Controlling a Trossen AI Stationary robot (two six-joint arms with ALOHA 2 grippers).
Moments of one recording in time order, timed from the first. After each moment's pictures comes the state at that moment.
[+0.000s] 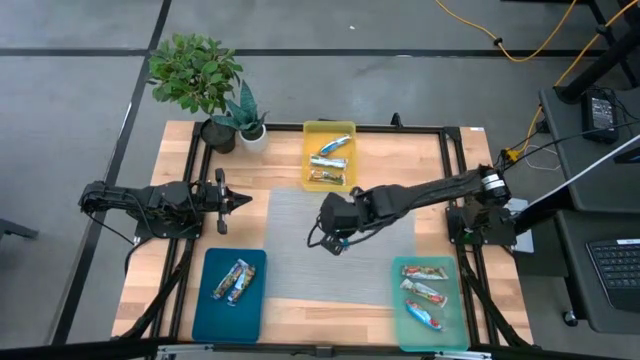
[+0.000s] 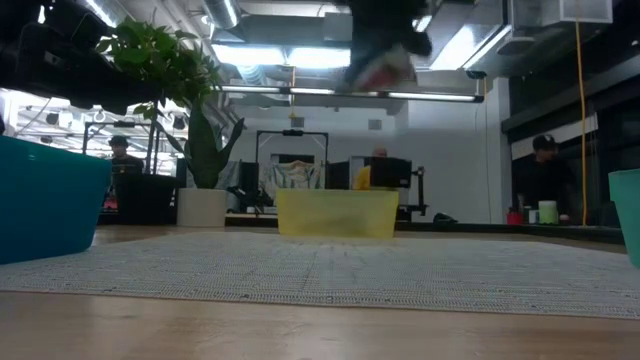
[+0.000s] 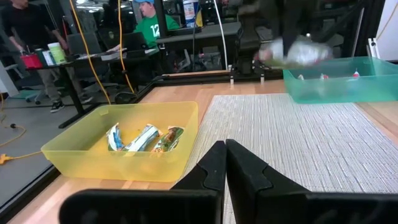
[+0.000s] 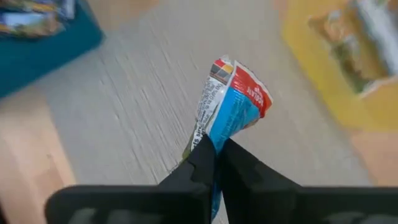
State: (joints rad) left arm -0.10 0.01 0.07 -0.15 -0.29 0.07; right arm 0.21 1.86 1.70 -0.99 0.25 0.69
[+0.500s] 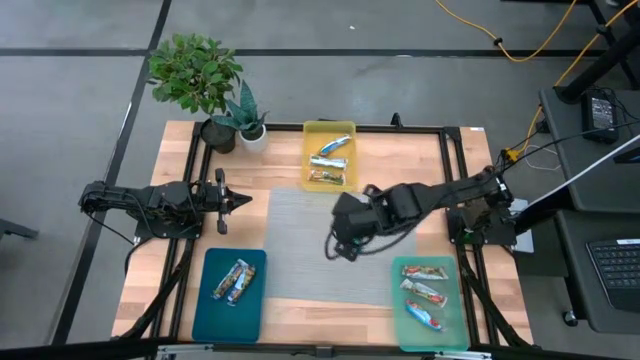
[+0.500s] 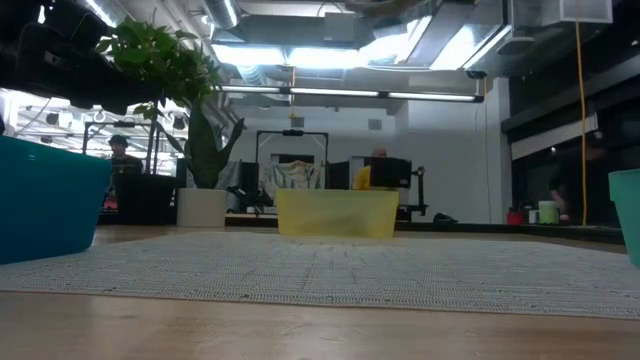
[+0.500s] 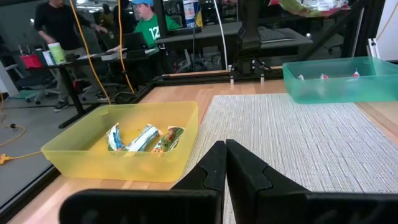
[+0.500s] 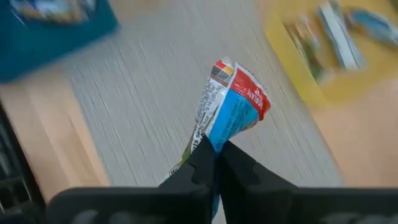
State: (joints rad) left arm -0.10 0.01 0.07 -0.15 -0.29 0.07; right arm 0.31 1.86 2.01 -1.33 0.30 0.73
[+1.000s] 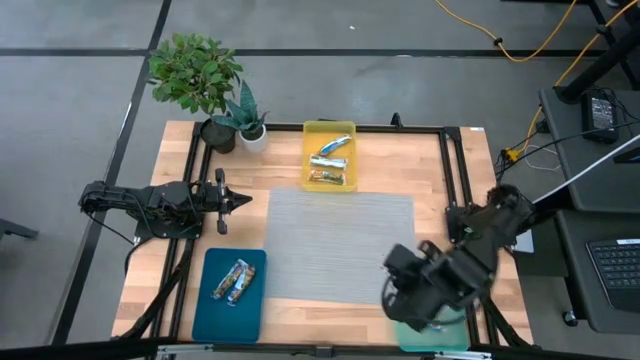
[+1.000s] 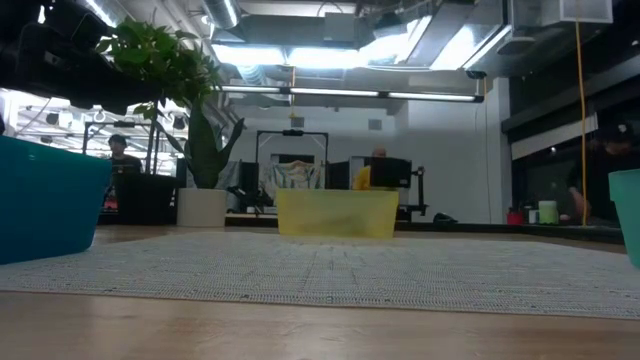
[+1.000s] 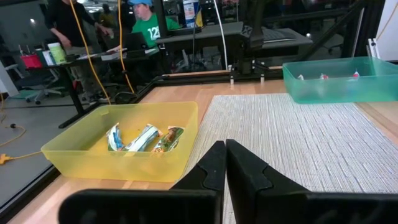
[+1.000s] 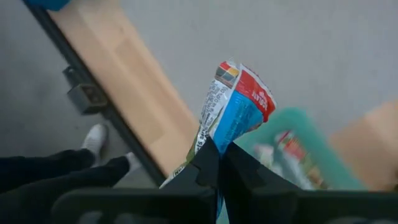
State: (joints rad) left arm -0.10 0.01 0.07 -0.15 -0.29 0.07; right arm 0.74 1.82 2.02 -1.57 0.27 1.38
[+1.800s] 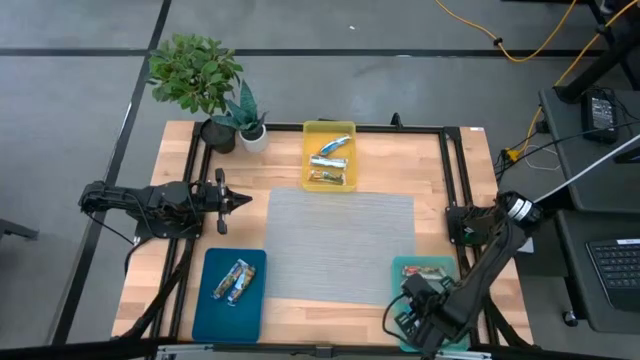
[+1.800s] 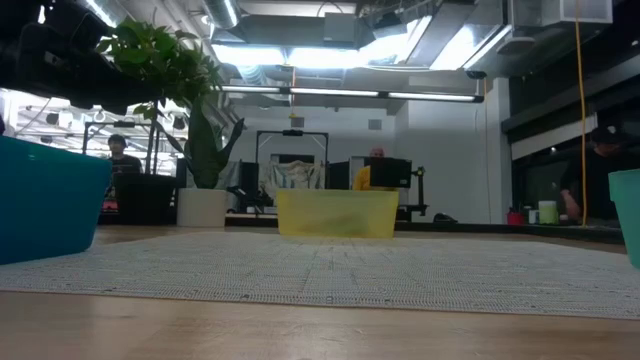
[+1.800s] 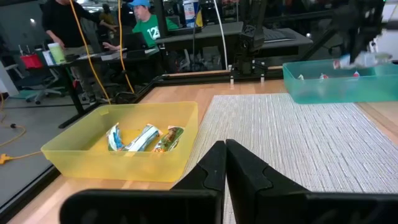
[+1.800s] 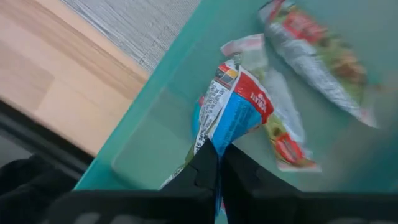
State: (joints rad) left arm -0.10 0.01 0.07 -0.15 -0.29 0.07; right arm 0.94 1.82 1.44 -1.23 0.08 1.88
